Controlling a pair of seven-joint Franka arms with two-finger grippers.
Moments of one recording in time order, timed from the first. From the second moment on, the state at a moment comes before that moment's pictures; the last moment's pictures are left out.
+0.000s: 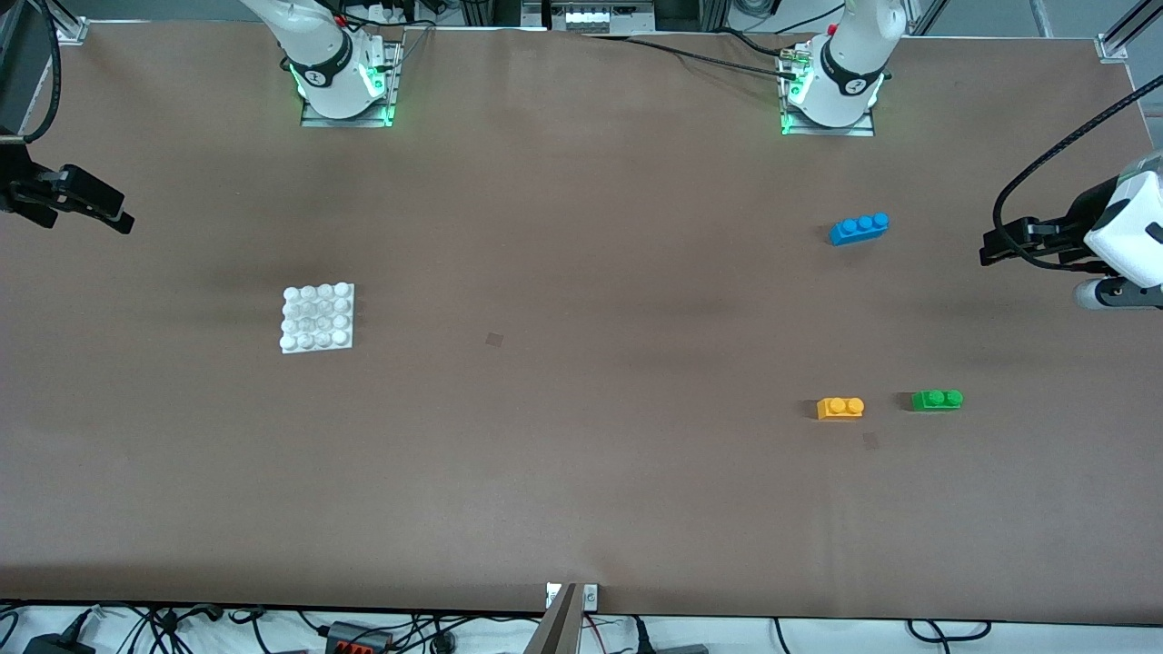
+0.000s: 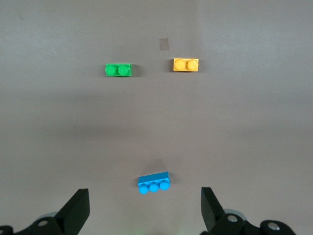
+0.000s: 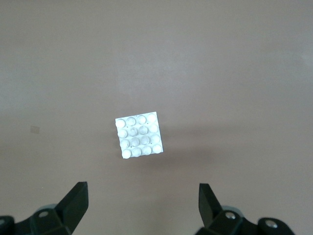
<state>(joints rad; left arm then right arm) 0.09 0.17 -0.08 -1.46 0.02 1.47 -0.03 -0.07 -0.03 0.01 -1.66 0.02 1.66 0.01</state>
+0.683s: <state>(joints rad) 0.09 0.17 -0.08 -1.46 0.02 1.47 -0.03 -0.06 -0.03 0.02 -1.66 0.02 1.66 0.01</state>
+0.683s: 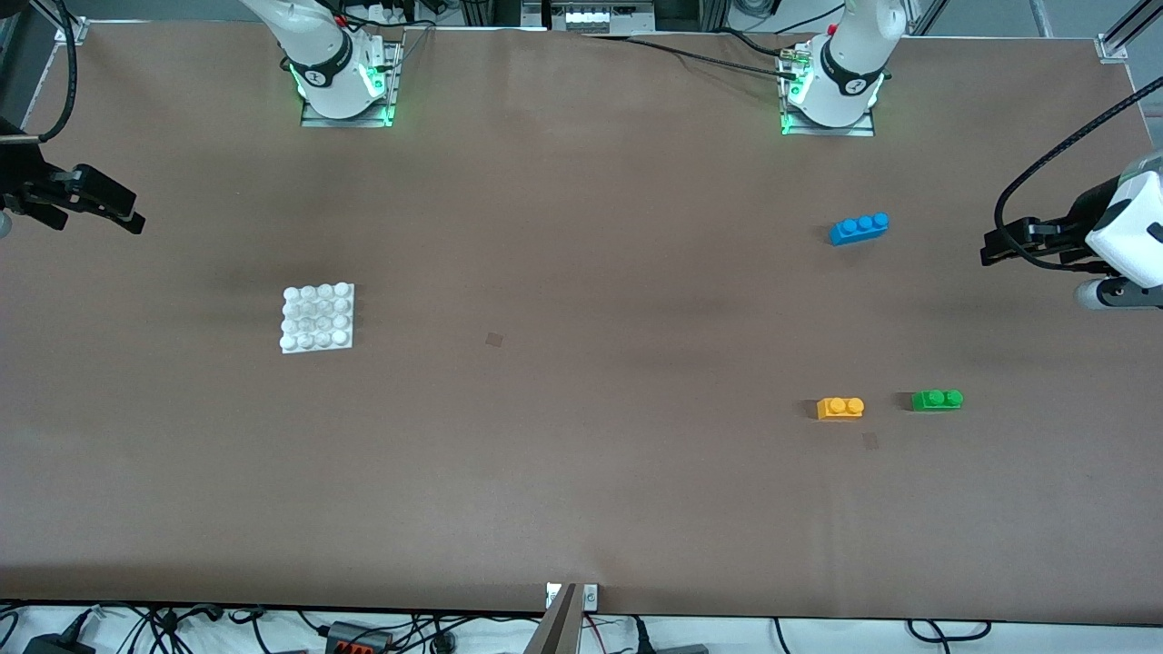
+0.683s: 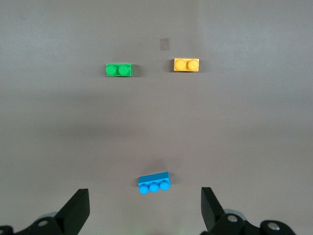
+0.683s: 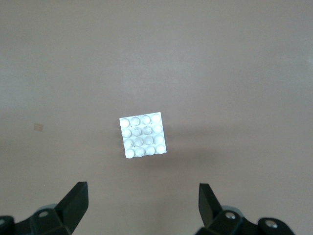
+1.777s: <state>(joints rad) 0.09 0.17 -0.08 -1.46 0.02 1.47 -0.03 -0.06 0.03 0.02 -1.65 0.02 1.50 0.00</state>
